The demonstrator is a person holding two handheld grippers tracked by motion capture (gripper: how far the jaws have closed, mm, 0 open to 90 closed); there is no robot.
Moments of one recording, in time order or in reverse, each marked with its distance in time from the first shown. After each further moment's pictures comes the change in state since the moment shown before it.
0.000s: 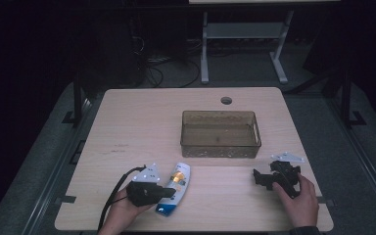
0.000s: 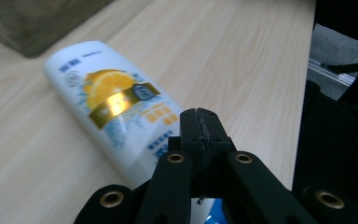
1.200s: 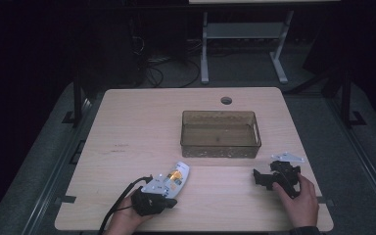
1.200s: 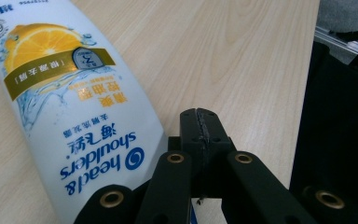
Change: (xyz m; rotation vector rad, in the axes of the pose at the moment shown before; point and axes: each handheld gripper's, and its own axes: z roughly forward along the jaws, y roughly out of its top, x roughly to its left) left arm -0.011 -0.016 0.013 0.098 0.021 0.022; right arm 0.000 0.000 0.000 0.000 0.000 0.000
